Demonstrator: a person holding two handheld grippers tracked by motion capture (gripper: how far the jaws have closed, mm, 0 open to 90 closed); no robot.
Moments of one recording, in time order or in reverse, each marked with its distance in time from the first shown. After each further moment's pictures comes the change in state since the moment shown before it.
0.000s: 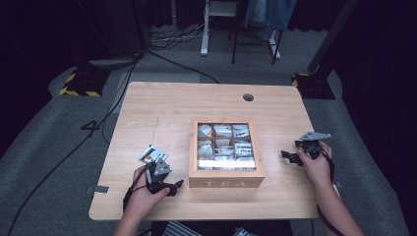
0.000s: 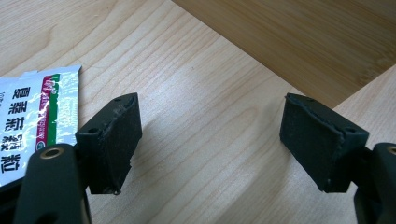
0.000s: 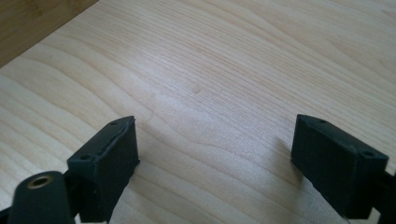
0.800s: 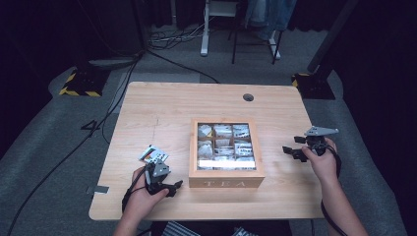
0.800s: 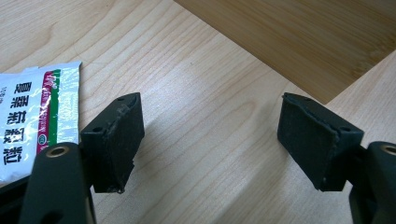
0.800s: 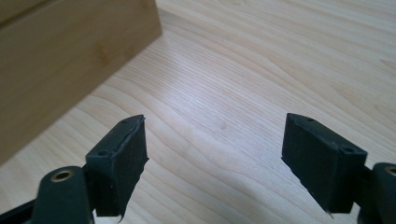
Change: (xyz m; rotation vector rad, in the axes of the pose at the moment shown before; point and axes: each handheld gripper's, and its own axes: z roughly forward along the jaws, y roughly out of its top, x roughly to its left) left arm 0.000 -0.003 -0.003 -0.002 0.000 0.005; right arm 0.005 0.023 -0.027 -0.053 0.079 -0.016
